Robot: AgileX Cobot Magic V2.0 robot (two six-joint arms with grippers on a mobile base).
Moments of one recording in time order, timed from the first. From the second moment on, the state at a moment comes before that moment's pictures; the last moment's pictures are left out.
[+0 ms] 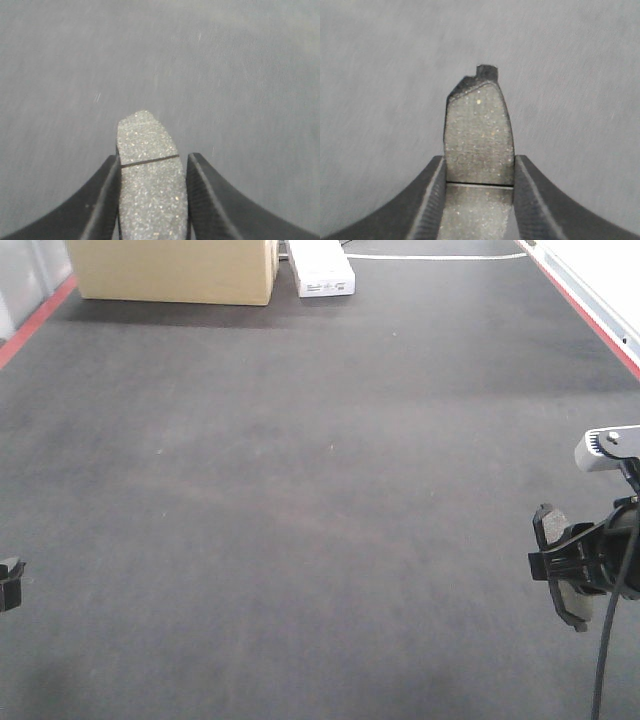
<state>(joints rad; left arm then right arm) 0.00 0.89 -0.58 -0.11 0.56 -0.04 0.10 1.12 -0.79 0.11 0.70 -0.11</state>
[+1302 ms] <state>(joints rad) 0.00 0.89 -0.58 -0.11 0.56 -0.04 0.10 1.12 -0.79 0.11 0.70 -0.11</state>
